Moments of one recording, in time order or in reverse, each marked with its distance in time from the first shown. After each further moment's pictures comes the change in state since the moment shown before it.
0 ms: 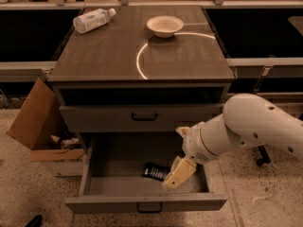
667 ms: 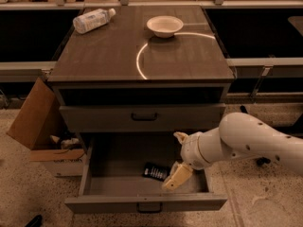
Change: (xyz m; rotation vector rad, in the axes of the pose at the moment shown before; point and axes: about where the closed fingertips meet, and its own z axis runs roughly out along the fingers) arm 0.027 -0.022 0.049 0.028 -0.068 -0.049
